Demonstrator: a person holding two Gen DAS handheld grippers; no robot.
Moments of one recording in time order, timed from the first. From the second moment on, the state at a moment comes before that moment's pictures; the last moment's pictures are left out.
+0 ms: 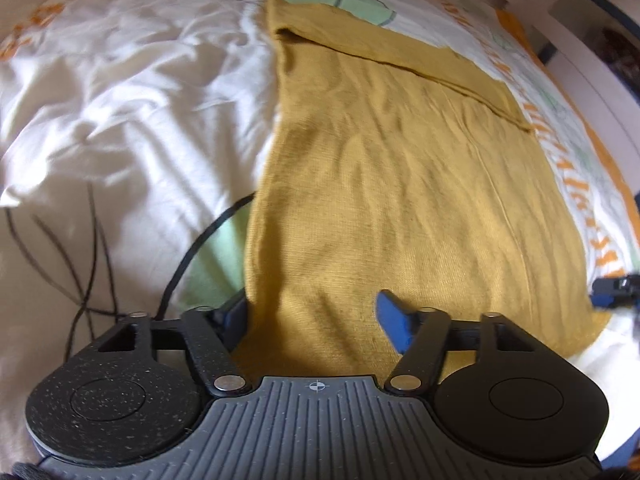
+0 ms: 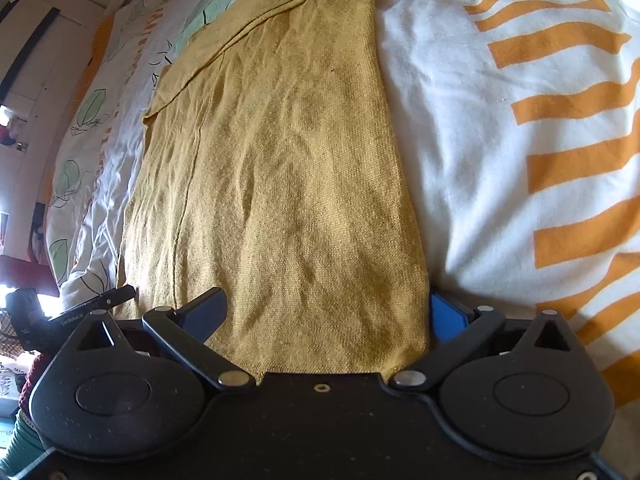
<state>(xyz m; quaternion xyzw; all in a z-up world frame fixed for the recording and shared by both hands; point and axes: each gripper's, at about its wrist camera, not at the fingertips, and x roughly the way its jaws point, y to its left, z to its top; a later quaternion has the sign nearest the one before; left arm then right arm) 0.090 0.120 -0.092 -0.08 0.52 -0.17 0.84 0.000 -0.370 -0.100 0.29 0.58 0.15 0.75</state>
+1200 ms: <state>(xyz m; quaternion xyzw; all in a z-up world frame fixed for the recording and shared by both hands) 0.095 0.145 -0.091 -0.13 0.55 -0.15 0.81 -0.008 -0.370 -0.092 0.27 0.59 0.15 0.75</state>
